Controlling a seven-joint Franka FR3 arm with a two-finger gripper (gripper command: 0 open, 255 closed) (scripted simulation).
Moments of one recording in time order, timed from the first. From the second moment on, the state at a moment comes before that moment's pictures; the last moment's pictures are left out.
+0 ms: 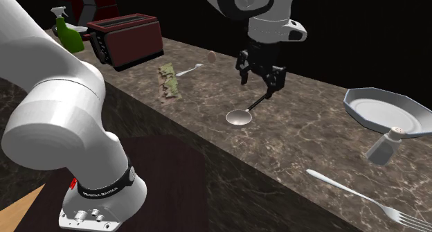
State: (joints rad) arm 0.21 -0.29 0.12 -2.48 0.17 2.22 -0.41
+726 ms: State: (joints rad) arm 0.27 -0.01 0.17 -2.43 0.21 2.48 -0.52
